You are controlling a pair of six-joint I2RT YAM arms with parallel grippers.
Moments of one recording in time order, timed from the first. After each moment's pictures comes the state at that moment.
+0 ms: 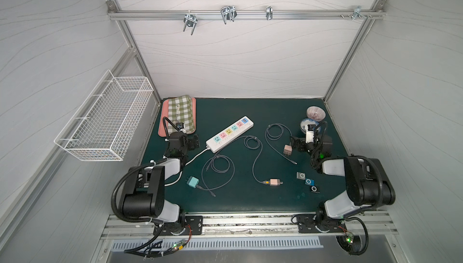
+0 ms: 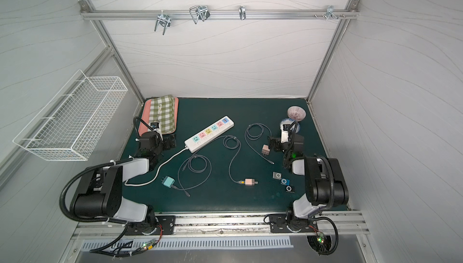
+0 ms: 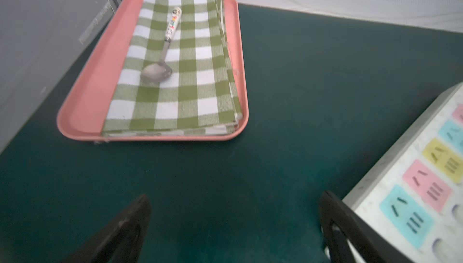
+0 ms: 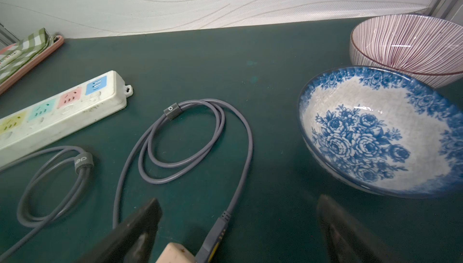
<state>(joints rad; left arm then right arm) 0.04 1.42 0.57 0.35 -0.05 -0.10 0.00 1.51 0.46 0.62 -0.31 0.02</state>
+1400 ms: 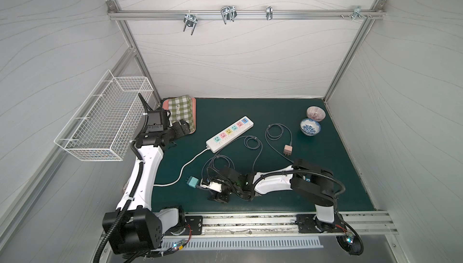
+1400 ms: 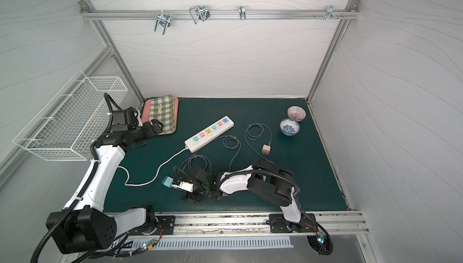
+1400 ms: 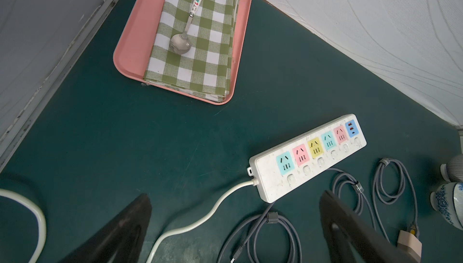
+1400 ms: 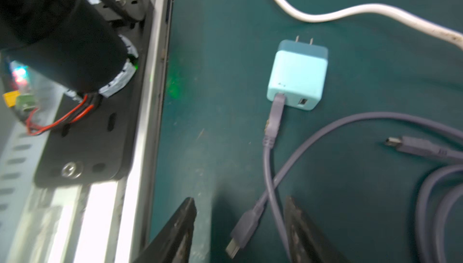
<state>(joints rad) 0.13 1.20 1.12 -0.73 0.08 -0.39 1.32 1.97 1.06 0.22 -0.23 -0.14</state>
